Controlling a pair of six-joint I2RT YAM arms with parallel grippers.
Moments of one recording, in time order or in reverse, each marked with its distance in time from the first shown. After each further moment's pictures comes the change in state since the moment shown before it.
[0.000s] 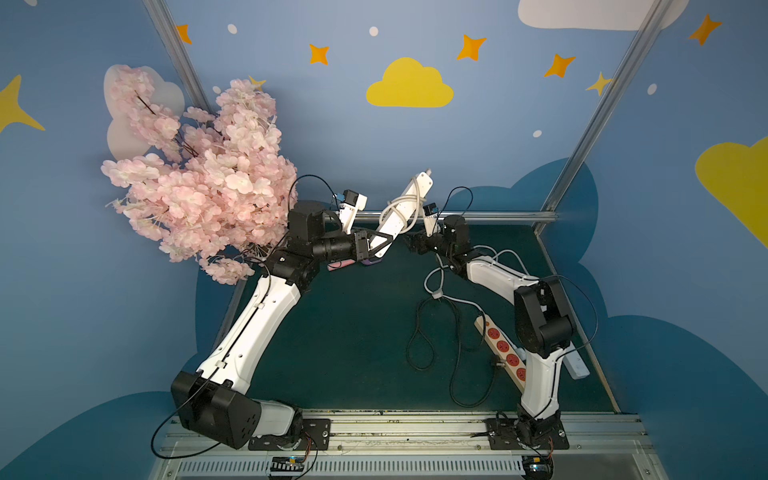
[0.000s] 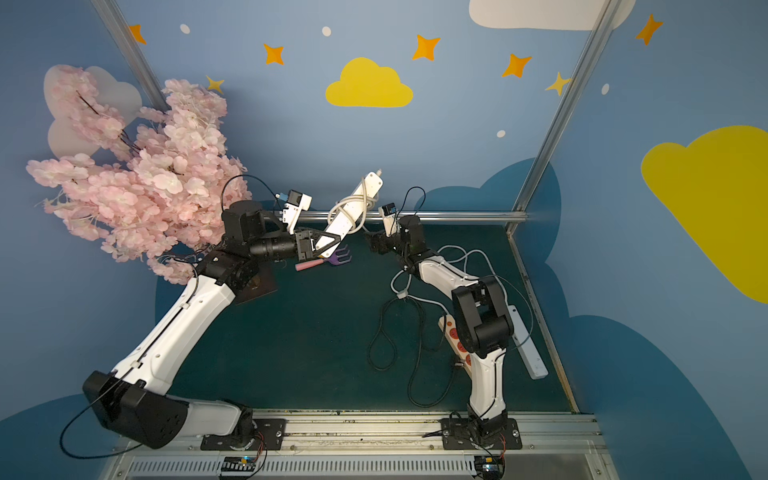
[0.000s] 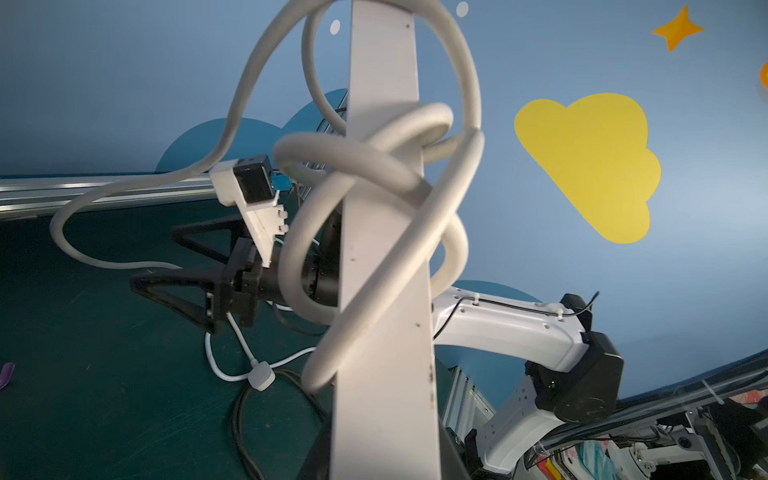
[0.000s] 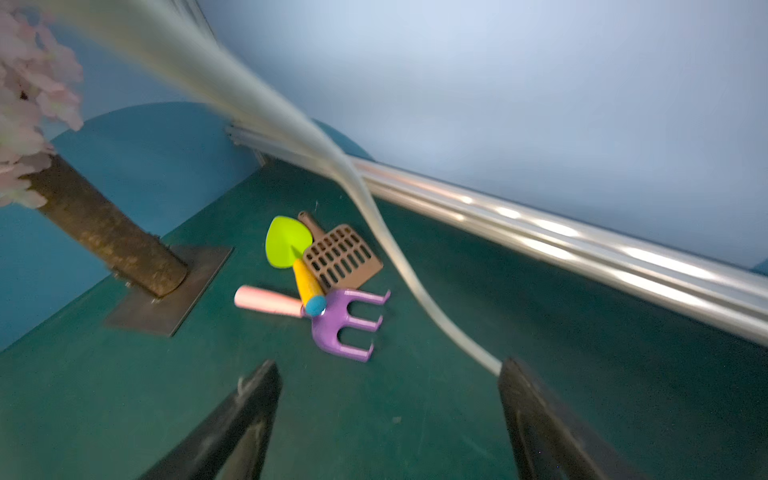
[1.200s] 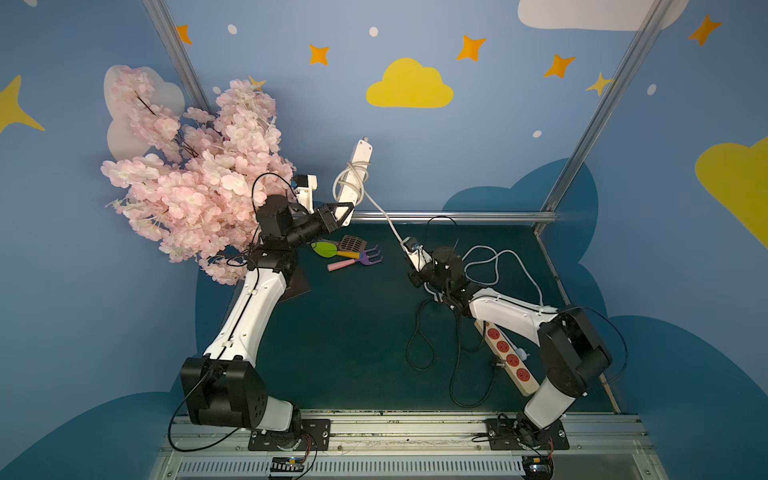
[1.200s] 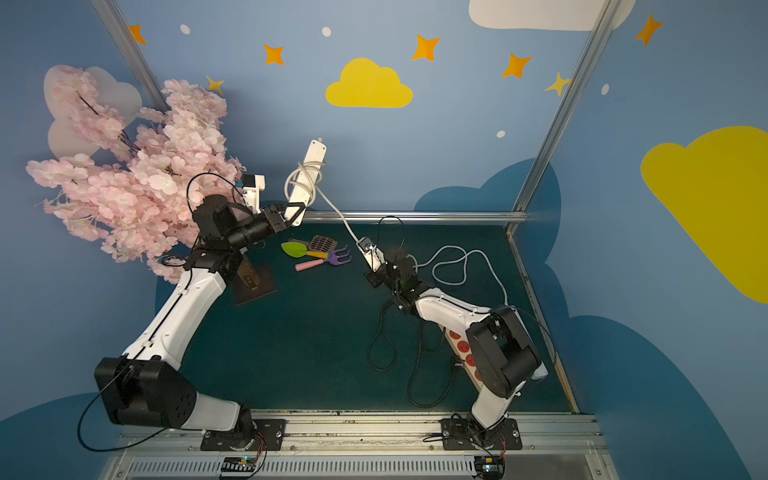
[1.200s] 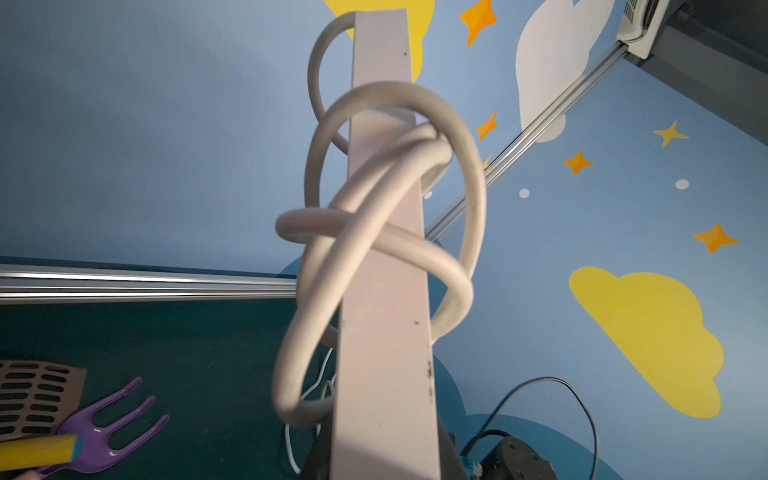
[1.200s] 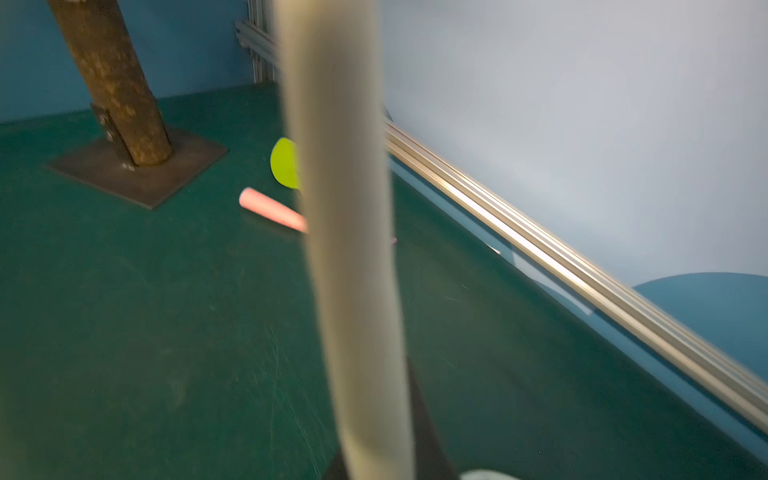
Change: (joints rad) left arm 0.251 0.069 -0.044 0.323 -0.110 -0.198; right arm 0.225 -0.398 -0.472 0.003 0.355 -0.435
